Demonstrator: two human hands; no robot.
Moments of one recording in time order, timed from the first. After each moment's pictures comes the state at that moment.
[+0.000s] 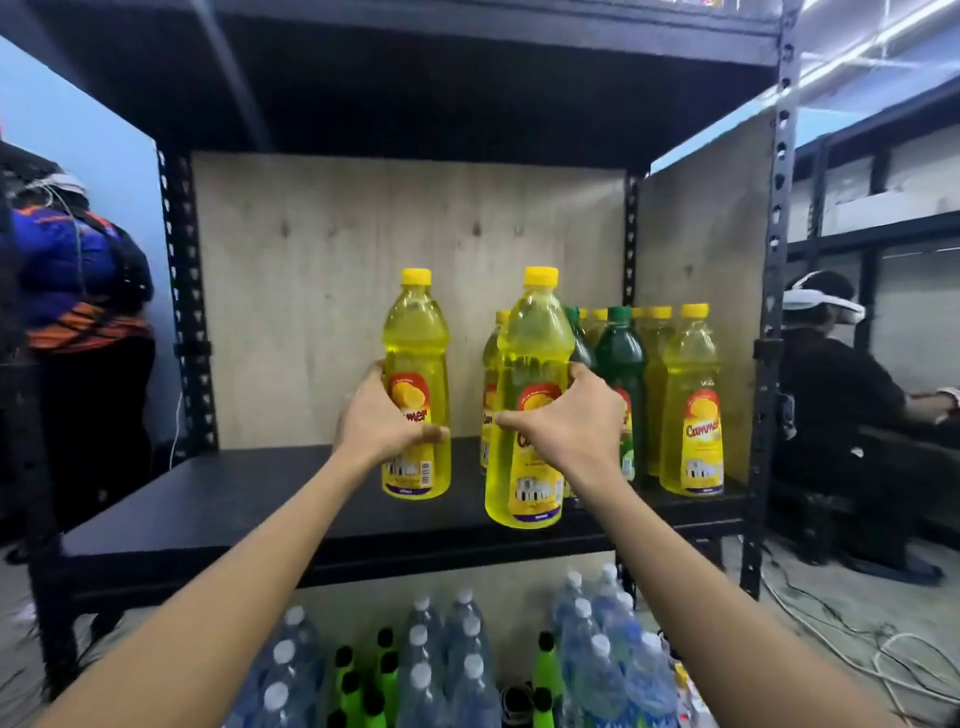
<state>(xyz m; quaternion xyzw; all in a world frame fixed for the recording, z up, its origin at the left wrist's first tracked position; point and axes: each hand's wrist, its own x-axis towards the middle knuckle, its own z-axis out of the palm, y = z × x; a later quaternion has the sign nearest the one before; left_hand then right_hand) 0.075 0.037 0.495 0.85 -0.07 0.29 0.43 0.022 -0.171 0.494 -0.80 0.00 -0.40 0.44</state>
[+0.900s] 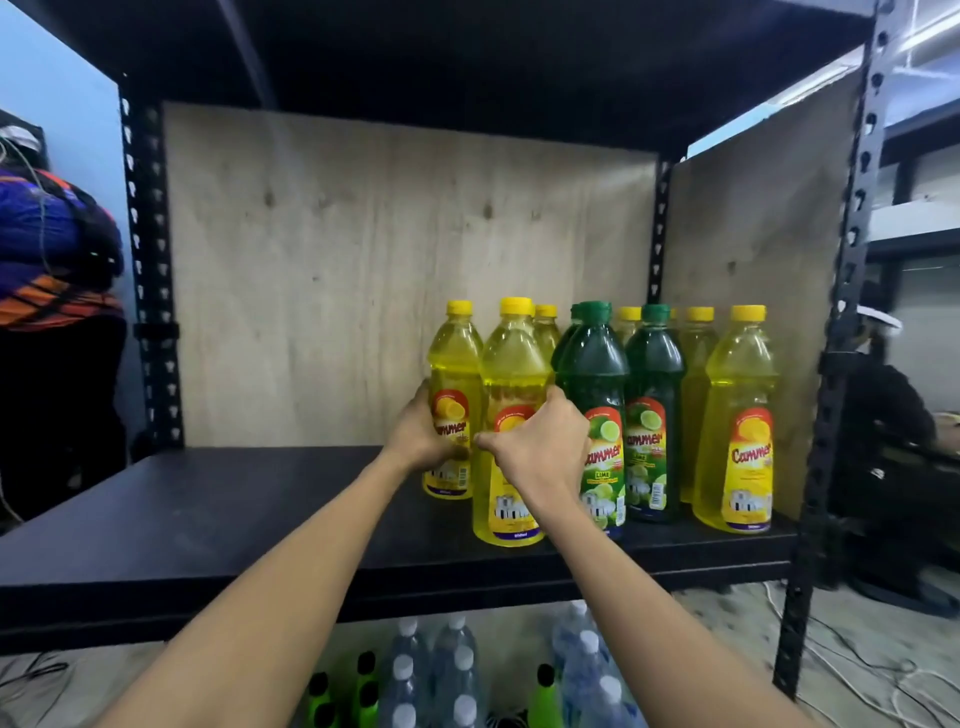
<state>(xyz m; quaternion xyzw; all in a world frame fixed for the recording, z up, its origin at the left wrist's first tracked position) 0.204 0.004 0.463 0.87 -0.12 0.20 0.43 0.124 -0.136 0.467 -0.82 0.05 -0.40 0.41</state>
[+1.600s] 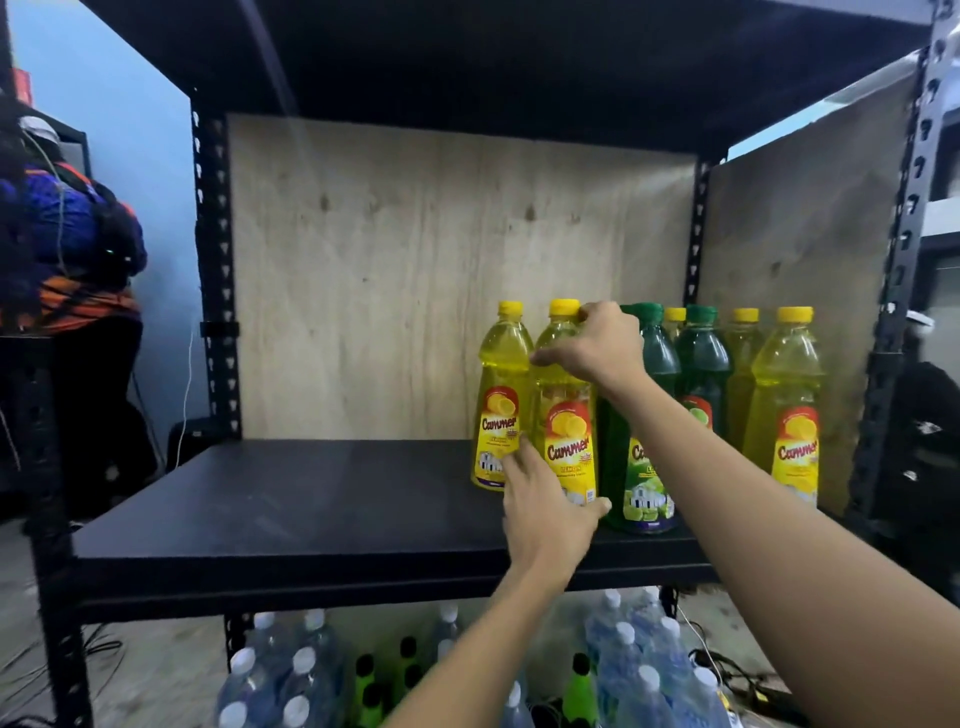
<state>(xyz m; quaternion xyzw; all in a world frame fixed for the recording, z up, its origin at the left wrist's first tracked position) 0.093 -0.066 0.411 0.86 -0.03 0.24 0.45 0.119 -0.128 0.566 -0.87 0.02 -0.34 0.36</state>
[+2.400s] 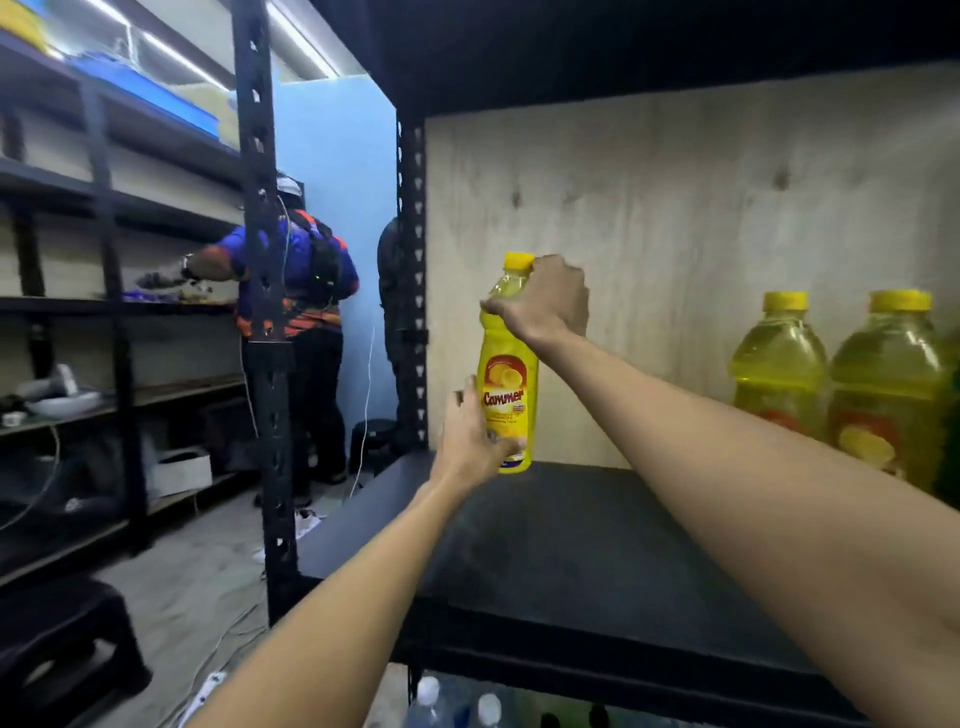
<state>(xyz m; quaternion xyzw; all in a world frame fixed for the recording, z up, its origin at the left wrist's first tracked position) 0.215 0.246 0.450 0.86 0.01 0.36 0.35 0.217 0.147 0.590 -0.81 -0.16 -0.36 0.44</state>
